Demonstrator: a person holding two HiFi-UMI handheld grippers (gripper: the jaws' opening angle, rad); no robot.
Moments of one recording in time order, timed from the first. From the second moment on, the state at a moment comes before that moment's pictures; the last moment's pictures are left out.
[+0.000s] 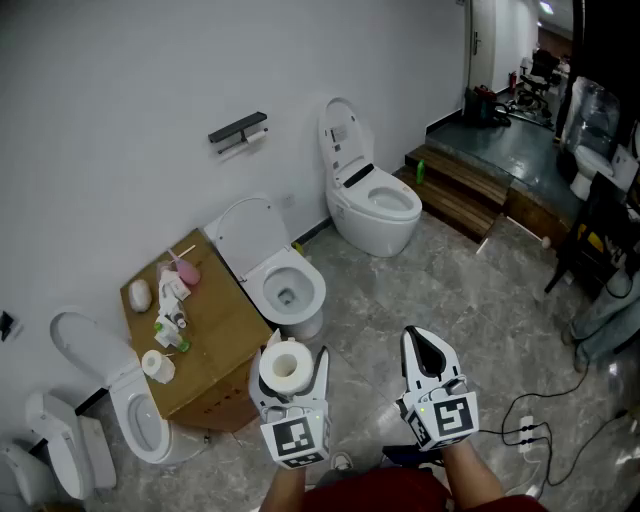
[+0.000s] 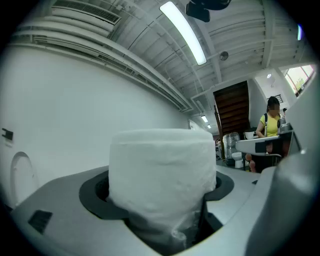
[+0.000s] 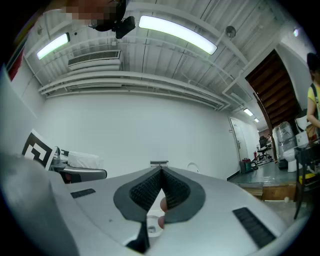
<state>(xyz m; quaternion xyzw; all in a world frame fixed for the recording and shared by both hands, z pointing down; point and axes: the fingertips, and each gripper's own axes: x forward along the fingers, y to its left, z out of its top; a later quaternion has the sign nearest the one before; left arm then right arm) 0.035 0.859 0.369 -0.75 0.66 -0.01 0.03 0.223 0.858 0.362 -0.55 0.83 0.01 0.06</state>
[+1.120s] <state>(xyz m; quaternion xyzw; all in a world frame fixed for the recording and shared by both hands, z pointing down) 0.141 0.759 0.396 -0.74 0.67 -0.01 0.01 0.307 0.746 0.379 -0.53 0.85 0.00 0.06</state>
